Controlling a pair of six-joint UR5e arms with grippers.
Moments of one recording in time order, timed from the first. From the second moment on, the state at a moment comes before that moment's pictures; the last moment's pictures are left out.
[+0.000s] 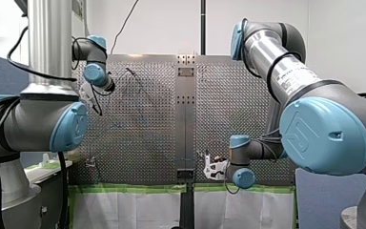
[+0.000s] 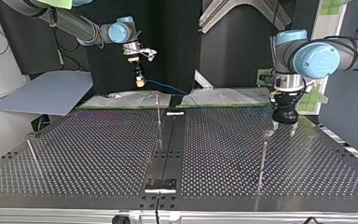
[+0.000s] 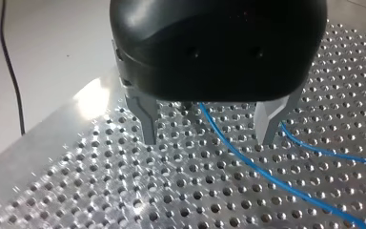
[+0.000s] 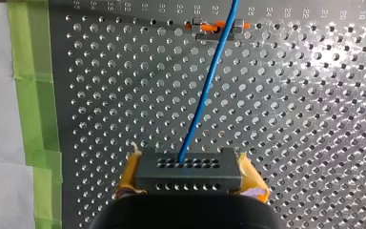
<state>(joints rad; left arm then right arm) 0.10 -1.55 -1.95 -2.80 -1.58 -2.22 2.06 -0.66 1.89 -1.18 1.49 1.53</state>
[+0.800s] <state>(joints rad) 0.09 -1.31 -1.82 -3.04 -1.49 -2.01 2.05 -0.66 1.89 -1.18 1.49 1.54</state>
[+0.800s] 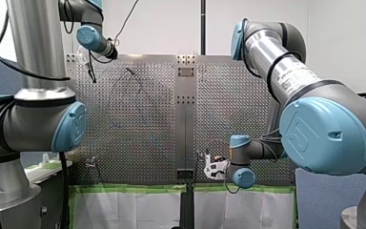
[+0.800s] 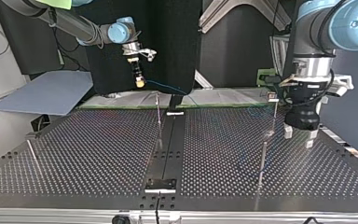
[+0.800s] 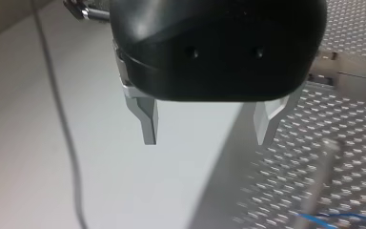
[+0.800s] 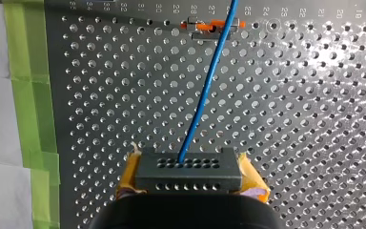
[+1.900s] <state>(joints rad) -0.17 -1.48 -1.51 -3.36 -1.76 -1.73 2.05 -0.66 1.89 -1.18 1.48 1.55</state>
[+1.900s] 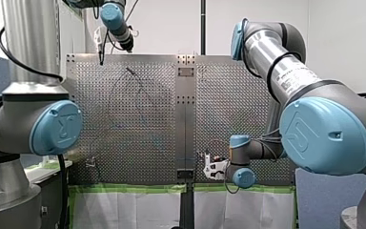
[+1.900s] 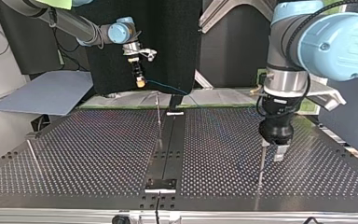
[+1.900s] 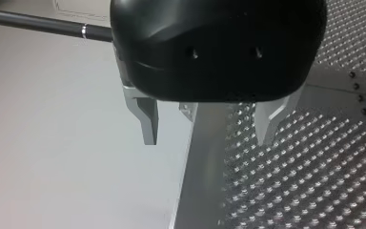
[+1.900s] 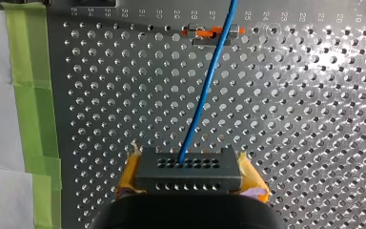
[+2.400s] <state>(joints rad) -0.17 -1.56 -1.51 -3.50 -1.83 -1.73 2.05 -0.66 1.89 -1.16 1.48 1.54</state>
